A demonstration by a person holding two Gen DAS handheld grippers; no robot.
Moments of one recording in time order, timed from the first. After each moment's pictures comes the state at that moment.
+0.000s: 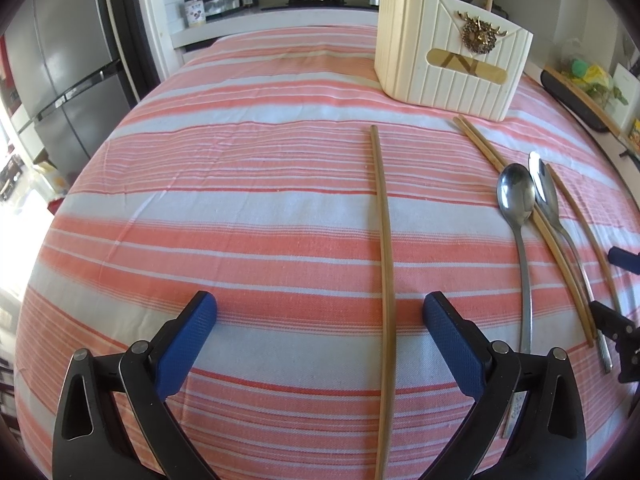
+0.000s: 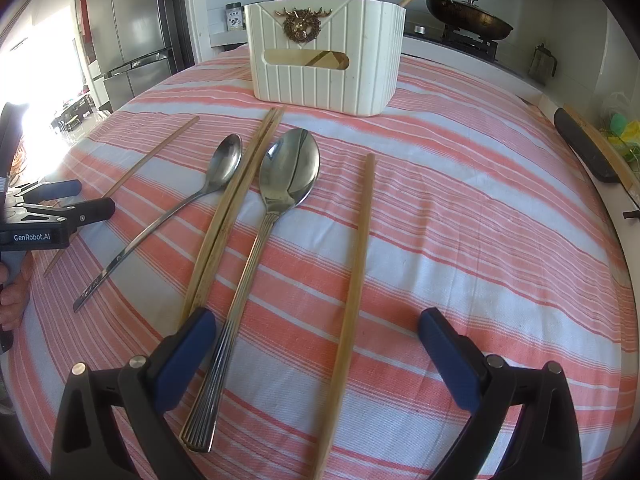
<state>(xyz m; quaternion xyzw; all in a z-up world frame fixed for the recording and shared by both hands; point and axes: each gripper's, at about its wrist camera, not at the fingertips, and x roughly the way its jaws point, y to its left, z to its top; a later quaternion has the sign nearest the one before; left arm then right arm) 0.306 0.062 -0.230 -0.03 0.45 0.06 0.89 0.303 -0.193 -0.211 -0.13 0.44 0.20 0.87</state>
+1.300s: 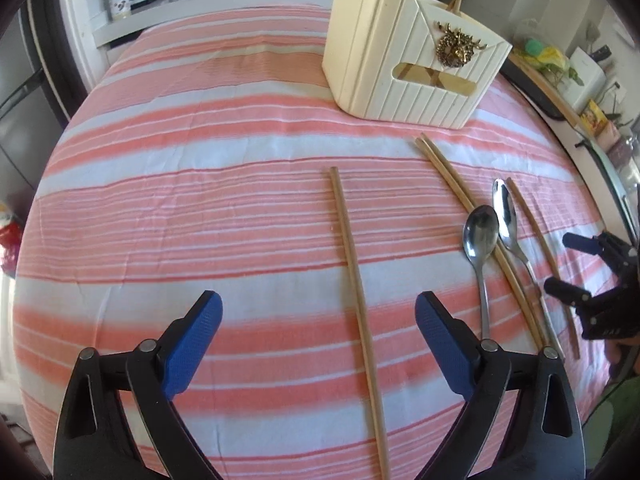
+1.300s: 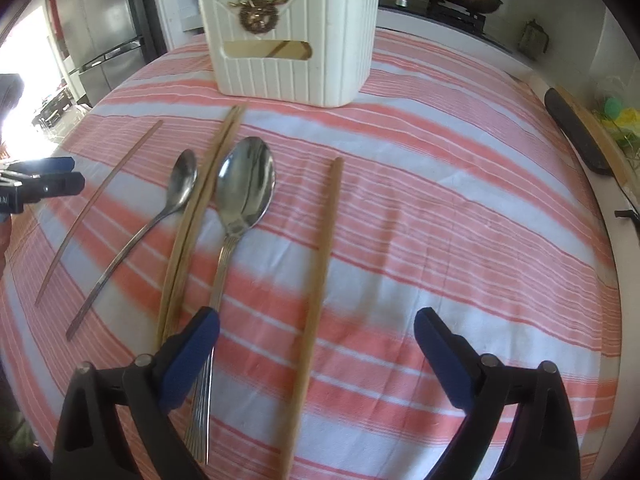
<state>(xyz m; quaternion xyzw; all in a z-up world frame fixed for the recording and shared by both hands) 0.374 0.075 -0.204 -0.03 0.51 -0.07 0.85 0.345 -0.197 -0.195 -0.12 0.51 0.16 0.84</state>
